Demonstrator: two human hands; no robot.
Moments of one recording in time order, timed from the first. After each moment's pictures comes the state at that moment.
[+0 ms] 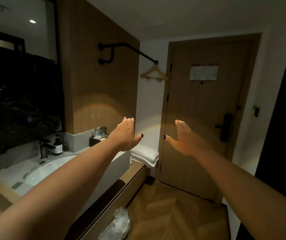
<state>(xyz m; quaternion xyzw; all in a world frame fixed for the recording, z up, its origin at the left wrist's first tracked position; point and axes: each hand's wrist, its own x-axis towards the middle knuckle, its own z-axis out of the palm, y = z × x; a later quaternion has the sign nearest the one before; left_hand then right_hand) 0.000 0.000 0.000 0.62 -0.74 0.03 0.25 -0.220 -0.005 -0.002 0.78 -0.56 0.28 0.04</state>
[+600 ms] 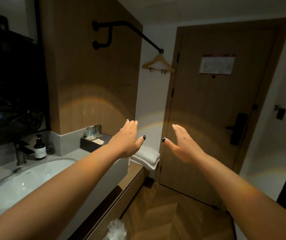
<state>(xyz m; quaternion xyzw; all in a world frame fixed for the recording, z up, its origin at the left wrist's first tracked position) 0.035 -0.186 -0.032 0.60 -0.76 -0.01 0.25 -0.174 -0.191 -0.031 0.79 -0.56 0.26 -0.03</state>
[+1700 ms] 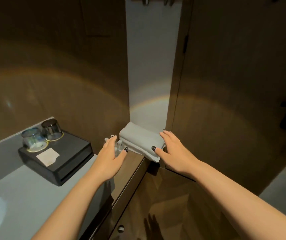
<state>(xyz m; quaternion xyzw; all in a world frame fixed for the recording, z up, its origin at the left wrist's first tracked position) 0.018 -0.653 -0.173 0.68 -0.62 -0.24 0.29 -0.198 -0.696 -0.160 0.80 -0.54 0.17 -0.19</state>
